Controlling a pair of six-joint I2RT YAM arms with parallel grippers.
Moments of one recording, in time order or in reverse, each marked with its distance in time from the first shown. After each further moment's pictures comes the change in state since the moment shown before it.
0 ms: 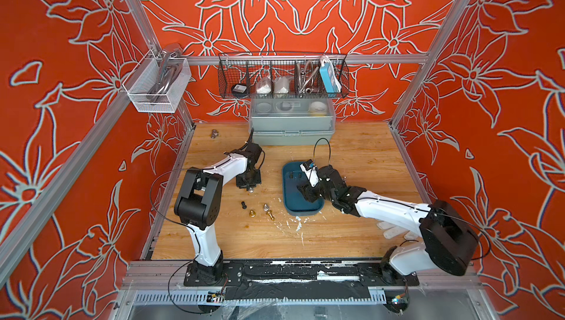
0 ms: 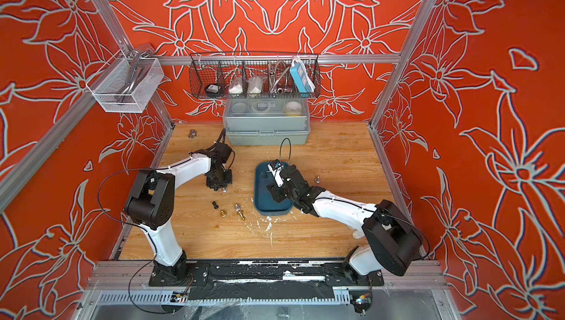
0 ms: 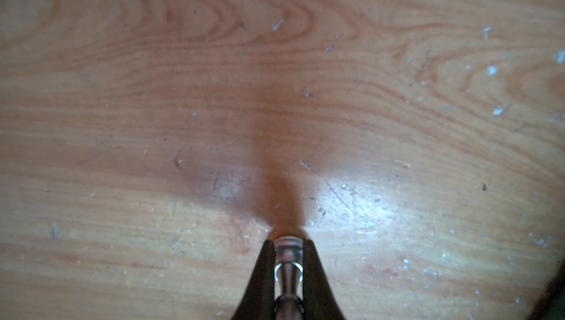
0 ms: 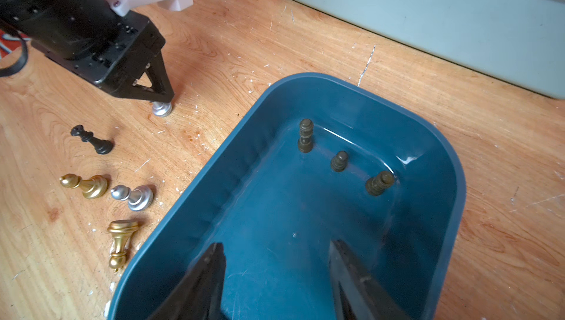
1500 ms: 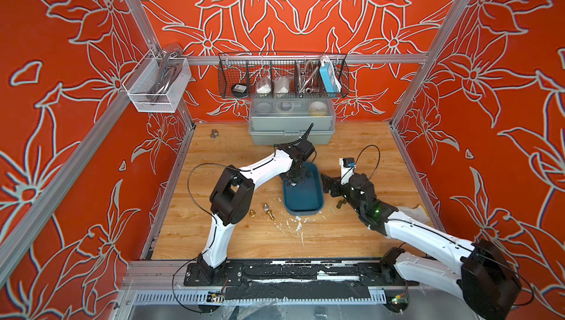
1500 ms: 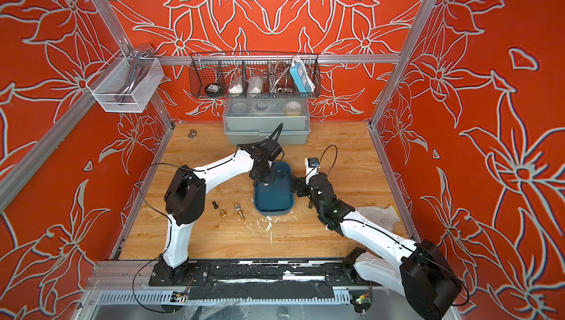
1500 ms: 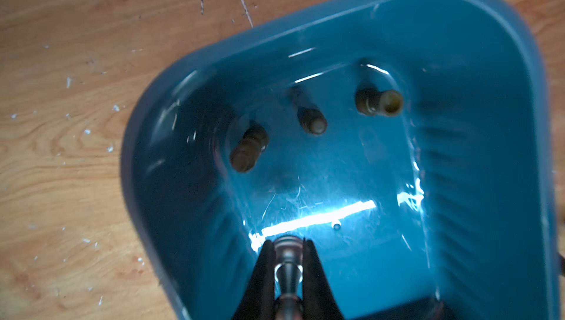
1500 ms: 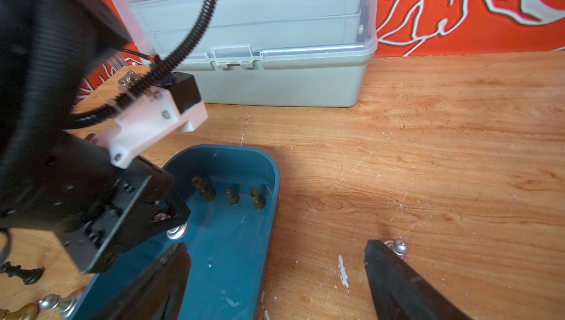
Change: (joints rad) left arm -0.404 0.260 0.496 -0.122 -0.023 0.000; right arm -0.134 -0.379 -0.285 0.170 0.234 0.161
